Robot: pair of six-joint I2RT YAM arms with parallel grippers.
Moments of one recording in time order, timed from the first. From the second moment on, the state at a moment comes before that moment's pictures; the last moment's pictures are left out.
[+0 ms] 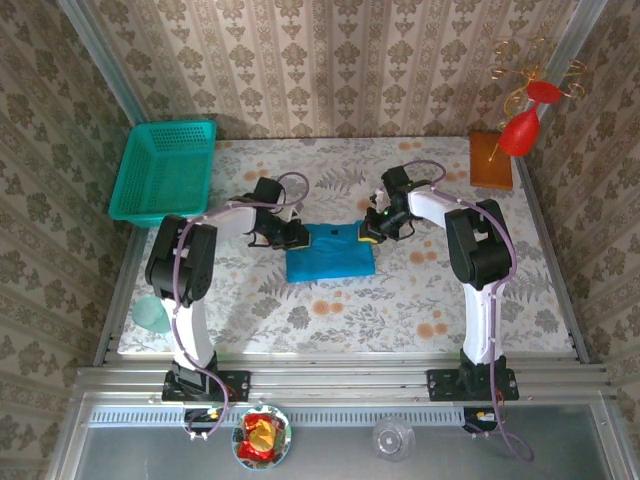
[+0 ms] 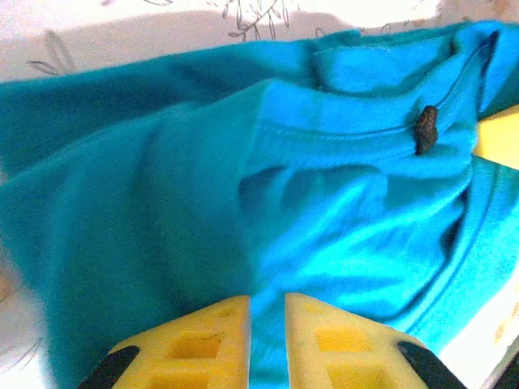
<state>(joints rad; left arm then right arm) -0.39 1.90 1.23 -0.51 0.57 -0.32 0.26 2.11 1.47 -0.70 -0.54 0.44</state>
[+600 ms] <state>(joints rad) -0.30 1.67 1.03 -0.51 0.55 -0.32 0.07 2.08 1.61 -0.99 0.14 0.03</state>
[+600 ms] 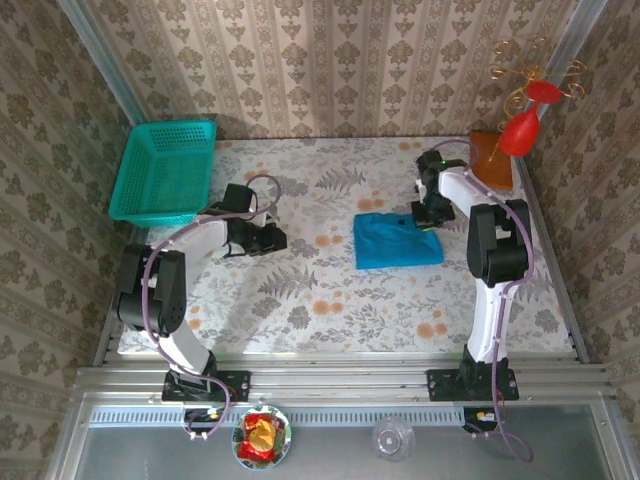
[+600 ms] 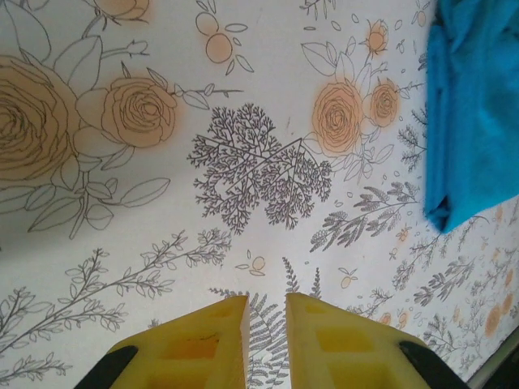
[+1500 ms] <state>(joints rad) -0.26 1.64 0.94 -0.44 0.58 -0.32 -0.24 2.30 1.88 -0.84 0.58 -0.16</state>
